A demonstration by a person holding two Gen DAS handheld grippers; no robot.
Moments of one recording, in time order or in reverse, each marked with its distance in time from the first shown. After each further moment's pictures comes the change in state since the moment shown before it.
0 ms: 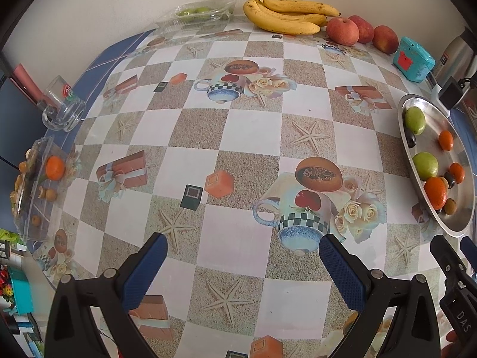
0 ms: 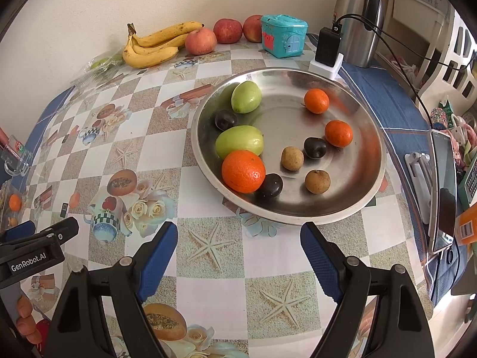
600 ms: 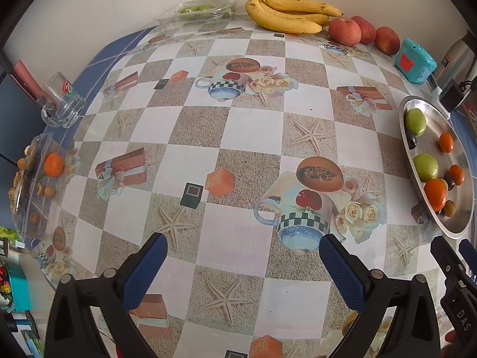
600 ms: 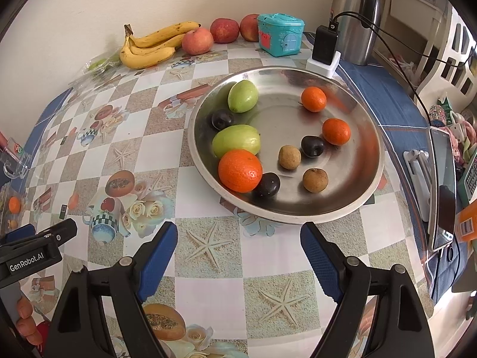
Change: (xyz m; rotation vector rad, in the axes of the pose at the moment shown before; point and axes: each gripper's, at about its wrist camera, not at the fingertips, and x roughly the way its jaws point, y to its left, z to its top) left arm 0.001 0.002 0.000 -0.012 0.007 -0.006; right arm 0.000 -0.001 -0.001 0.013 0.004 -0.004
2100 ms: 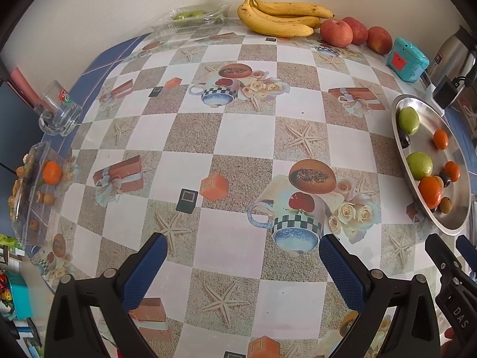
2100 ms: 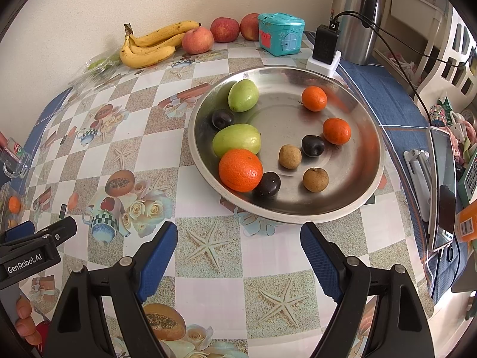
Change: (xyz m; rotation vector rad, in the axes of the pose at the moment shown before) left arm -0.004 -0.006 0.001 0.028 -0.019 -0.009; right arm 0.000 0.001 0.001 0.002 0.003 -0.002
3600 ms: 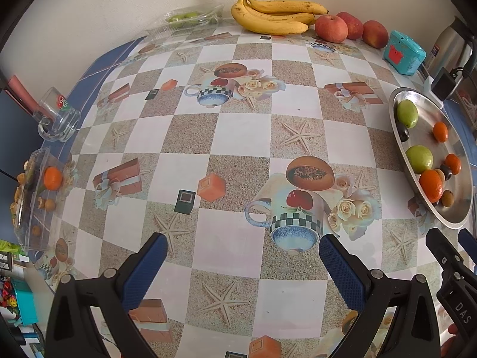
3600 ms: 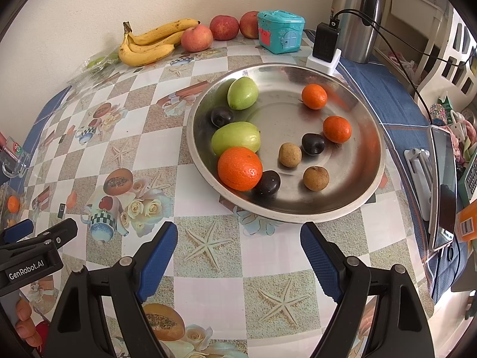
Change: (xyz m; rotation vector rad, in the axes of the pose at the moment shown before) left arm 0.000 -0.005 -0.001 0.029 0.002 0.008; right arm 0.002 0.000 -0.002 0.001 0.004 -0.002
